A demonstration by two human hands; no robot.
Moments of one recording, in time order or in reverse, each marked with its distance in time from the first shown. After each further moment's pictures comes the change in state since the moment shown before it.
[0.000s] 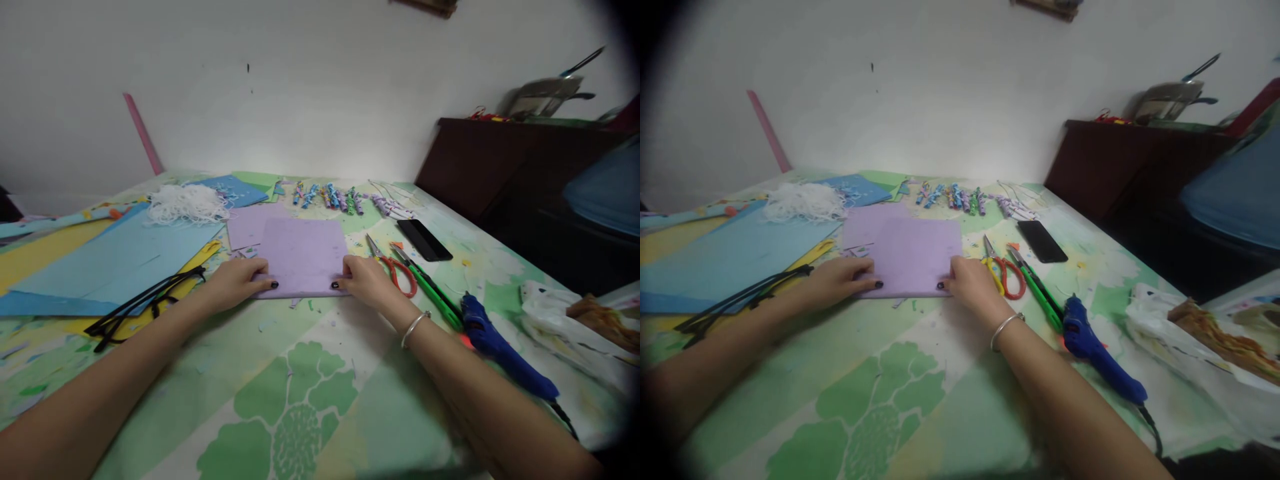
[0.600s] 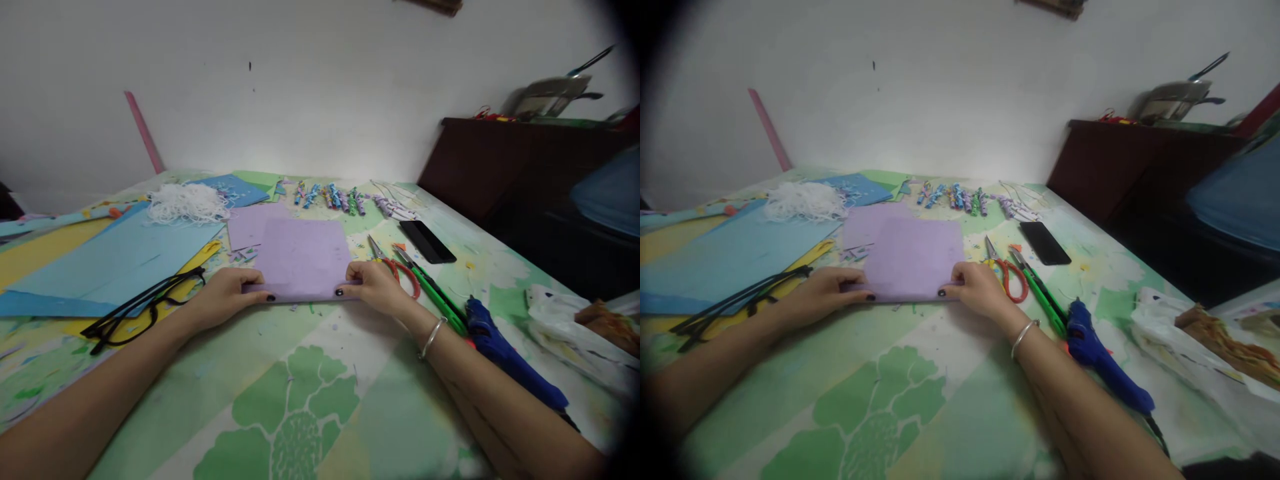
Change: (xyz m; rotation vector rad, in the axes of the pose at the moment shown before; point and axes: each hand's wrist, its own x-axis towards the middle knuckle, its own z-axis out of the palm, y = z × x) left_hand -0.020 -0.005 0.004 -0.257 0.021 0.044; right_hand -0.008 0.017 0.000 0.363 0.024 -0.155
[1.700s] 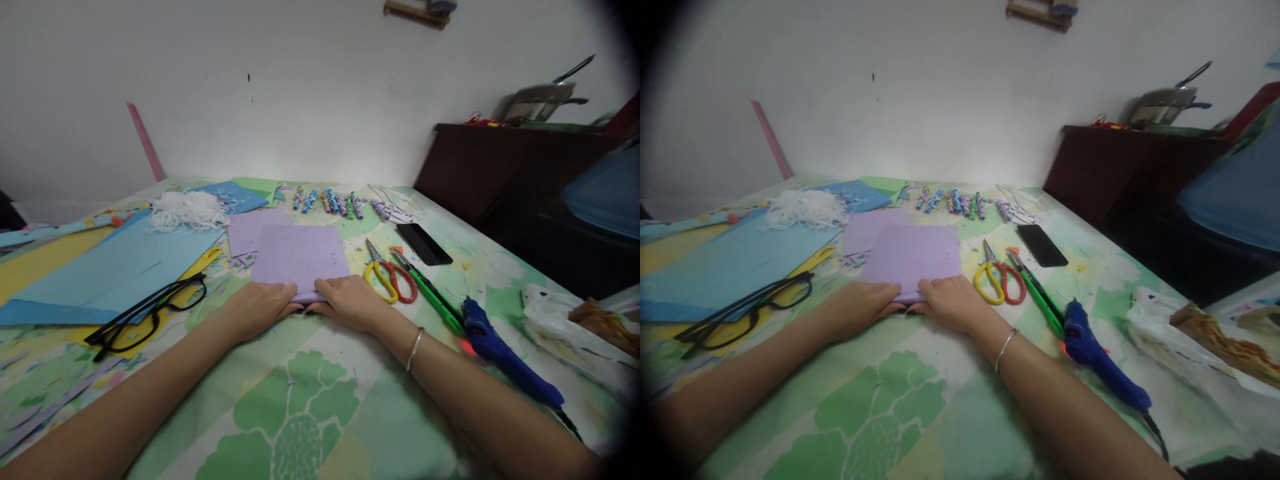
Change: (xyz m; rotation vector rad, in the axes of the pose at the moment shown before) left_hand 0.012 0.043 0.029 0.686 -0.144 0.205; right_hand -0.003 -0.038 0.023 -0.630 -0.119 -0.385
